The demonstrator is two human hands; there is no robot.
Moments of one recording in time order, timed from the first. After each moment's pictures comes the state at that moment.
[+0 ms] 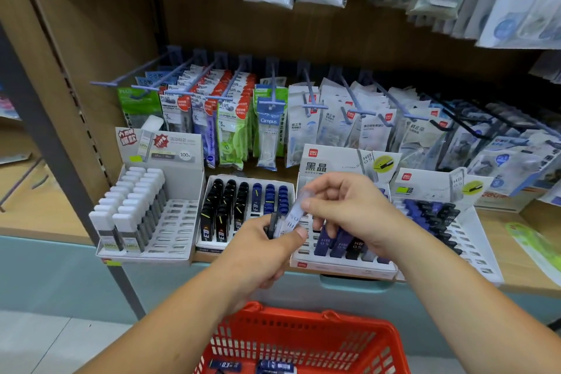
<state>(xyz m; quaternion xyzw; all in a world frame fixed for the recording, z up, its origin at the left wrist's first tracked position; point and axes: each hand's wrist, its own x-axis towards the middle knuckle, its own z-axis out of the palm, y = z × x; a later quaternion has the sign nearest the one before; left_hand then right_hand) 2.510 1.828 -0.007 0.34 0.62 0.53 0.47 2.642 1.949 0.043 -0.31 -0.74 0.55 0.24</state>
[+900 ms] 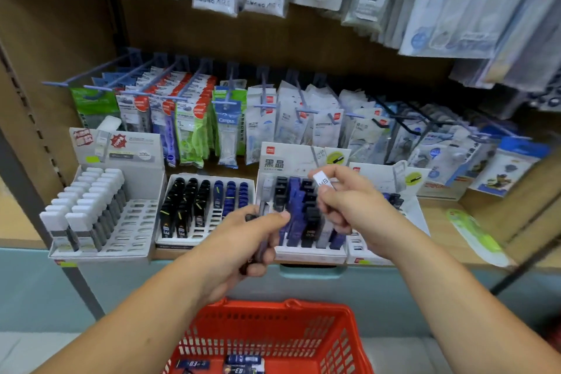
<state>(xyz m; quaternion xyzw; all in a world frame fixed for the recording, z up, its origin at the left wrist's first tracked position) 2.548 1.833 0.015 0.30 0.54 0.56 0.55 2.711 1.954 0.054 -0.39 -0.71 0.53 0.25</state>
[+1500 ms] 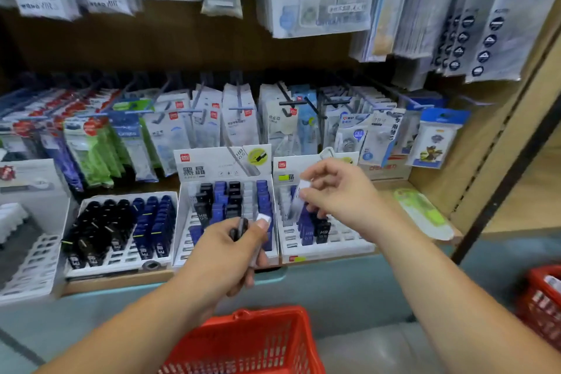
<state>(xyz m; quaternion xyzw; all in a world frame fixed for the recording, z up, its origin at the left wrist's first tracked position) 2.655 1.881 0.007 0.39 0.65 0.49 0.43 2.827 2.021 0.036 -0.39 -0.72 0.45 0.36</state>
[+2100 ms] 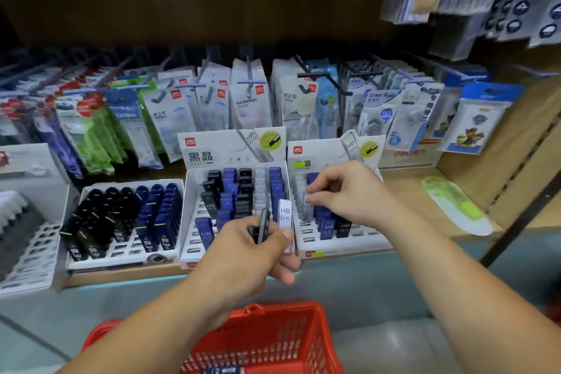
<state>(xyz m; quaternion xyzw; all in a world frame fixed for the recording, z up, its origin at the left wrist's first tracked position) 2.655 1.894 -0.007 0.39 0.65 0.46 0.46 2.808 2.052 0.006 -0.40 -0.81 0.33 0.27</state>
